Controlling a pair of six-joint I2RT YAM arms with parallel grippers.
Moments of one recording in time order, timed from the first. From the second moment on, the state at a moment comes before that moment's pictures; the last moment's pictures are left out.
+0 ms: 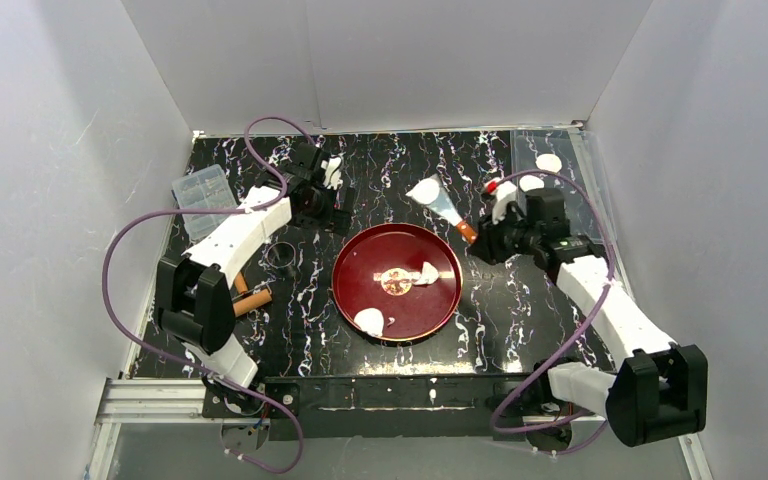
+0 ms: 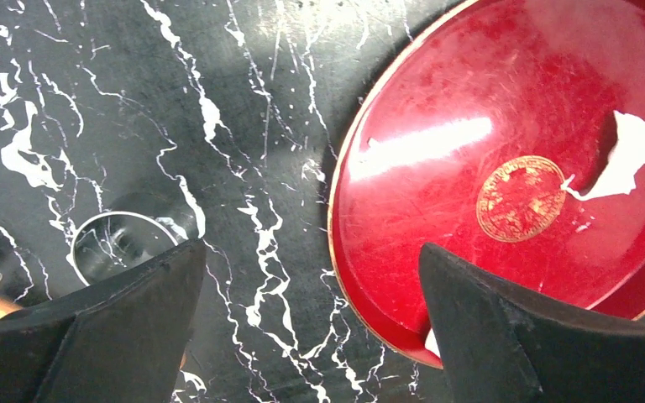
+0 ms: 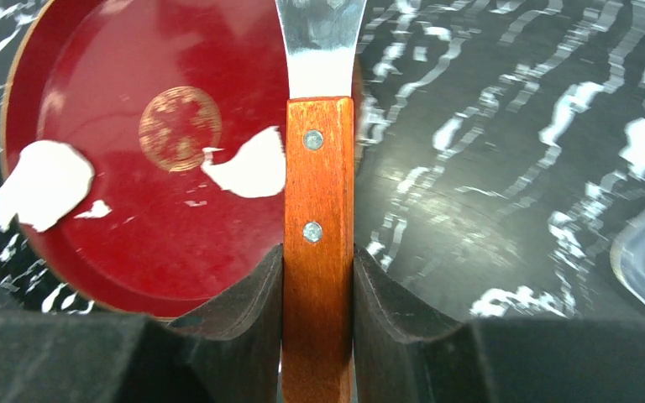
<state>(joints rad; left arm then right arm) -0.41 1.65 1.39 -0.83 0.00 -0.14 0.28 1.15 0.82 -0.40 -0.49 -0.18</state>
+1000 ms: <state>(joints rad) -0.33 1.63 1.38 -0.88 0.09 -0.04 -0.43 1.51 1.02 -0.17 -0.41 -0.12</state>
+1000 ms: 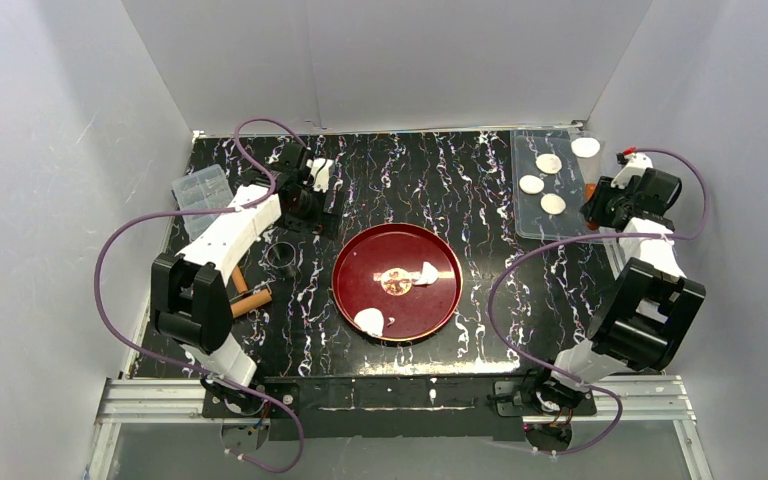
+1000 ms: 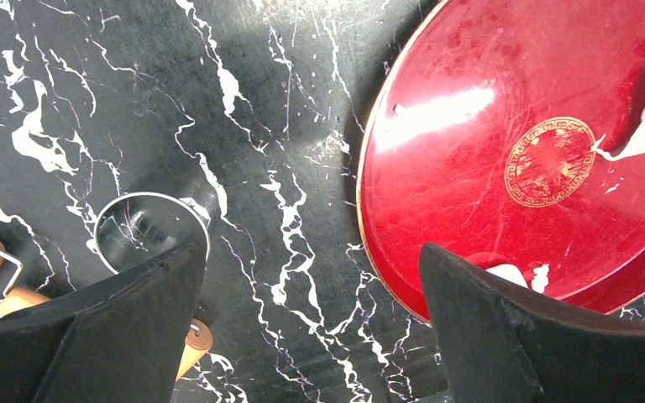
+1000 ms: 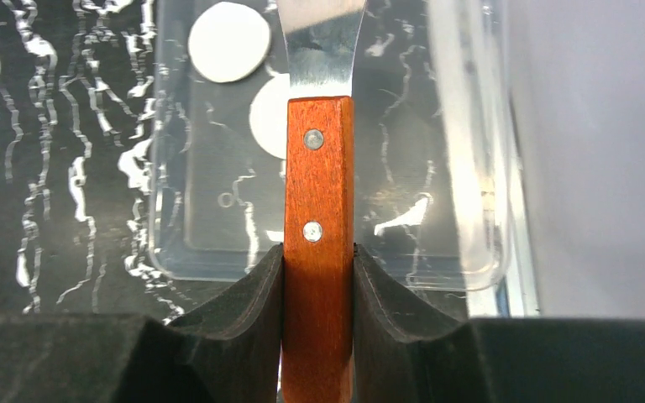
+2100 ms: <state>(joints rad) -0.30 1.68 1.38 -0.90 0.12 -0.04 -0.49 1.63 1.08 -0.20 -0.09 -0.40</state>
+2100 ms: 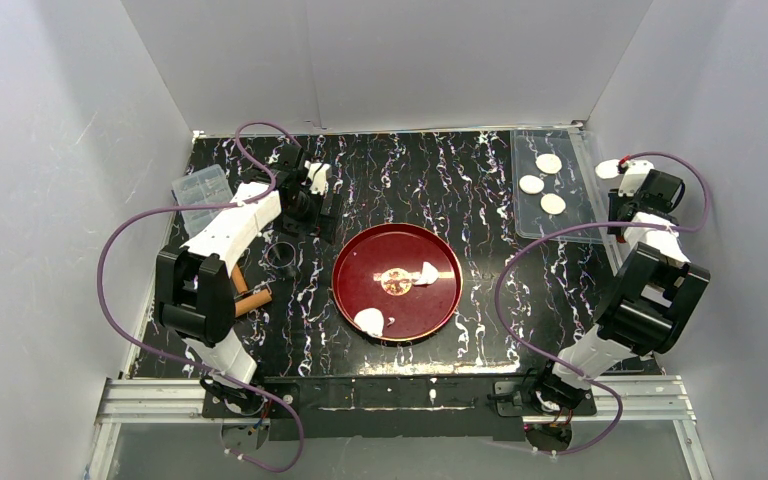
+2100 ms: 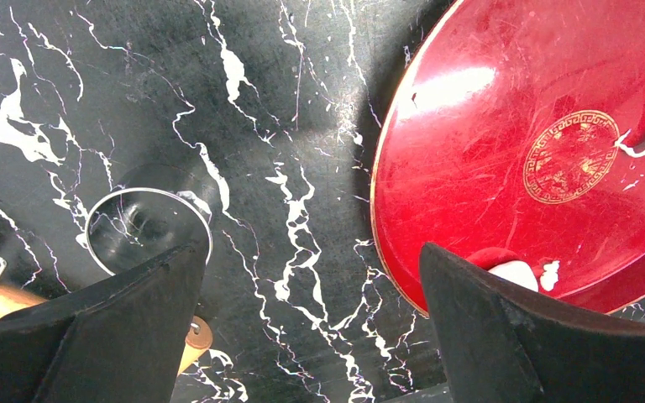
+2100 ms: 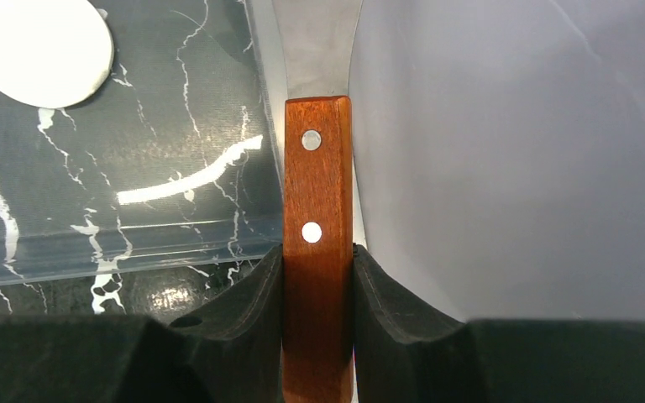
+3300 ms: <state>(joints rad) -0.28 1.68 1.38 -0.90 0.15 -0.04 -0.34 1.64 1.03 -0.11 0.30 -0.72</state>
